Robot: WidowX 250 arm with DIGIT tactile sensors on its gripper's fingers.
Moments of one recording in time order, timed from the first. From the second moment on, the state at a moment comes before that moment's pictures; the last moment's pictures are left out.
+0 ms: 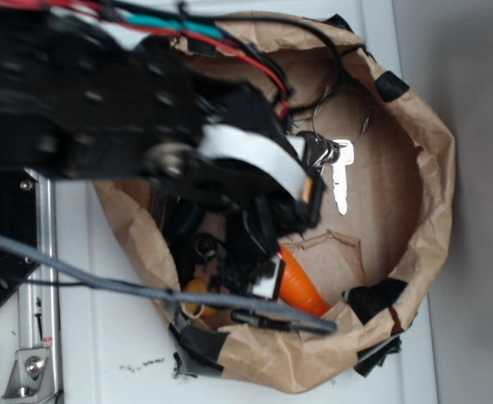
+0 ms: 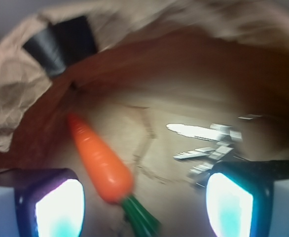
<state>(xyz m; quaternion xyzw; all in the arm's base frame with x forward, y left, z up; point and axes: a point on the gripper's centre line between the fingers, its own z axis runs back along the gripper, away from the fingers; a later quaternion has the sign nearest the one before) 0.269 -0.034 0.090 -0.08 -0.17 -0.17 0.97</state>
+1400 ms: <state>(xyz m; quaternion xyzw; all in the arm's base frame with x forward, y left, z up) 0.256 -0.044 0.055 -0.03 -0.03 -0.18 0.98</state>
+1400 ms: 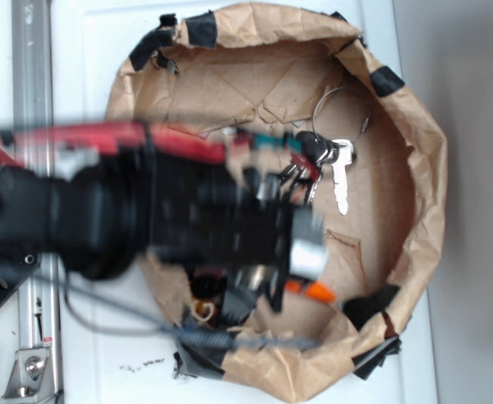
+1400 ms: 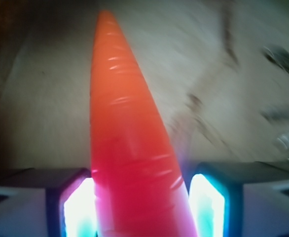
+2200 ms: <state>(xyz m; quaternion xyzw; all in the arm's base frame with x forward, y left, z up) 0.261 0.001 0.162 0.05 -0.07 0.04 1.00</state>
